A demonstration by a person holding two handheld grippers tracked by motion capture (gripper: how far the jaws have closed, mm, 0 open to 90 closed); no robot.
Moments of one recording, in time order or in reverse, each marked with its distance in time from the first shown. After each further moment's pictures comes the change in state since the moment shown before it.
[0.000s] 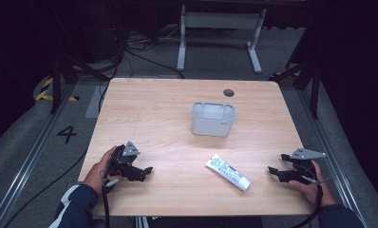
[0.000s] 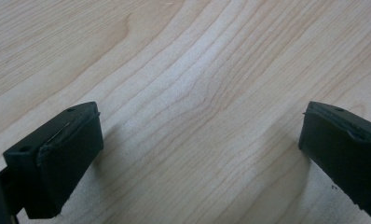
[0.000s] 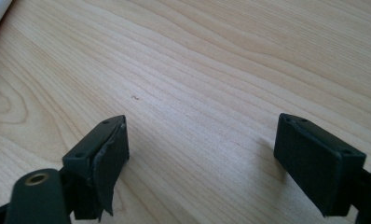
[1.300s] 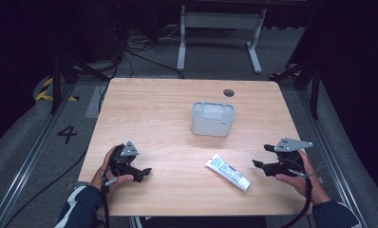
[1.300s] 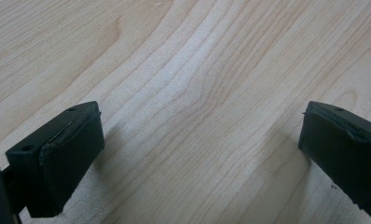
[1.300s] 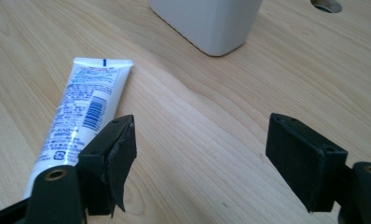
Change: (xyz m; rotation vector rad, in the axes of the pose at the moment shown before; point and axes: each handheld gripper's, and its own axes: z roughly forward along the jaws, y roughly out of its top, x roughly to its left) left arm 0.005 -0.002 -0.001 -0.010 -0.045 0.038; right arm 0.060 0.078 -0.013 -0.042 0.076 -0.149
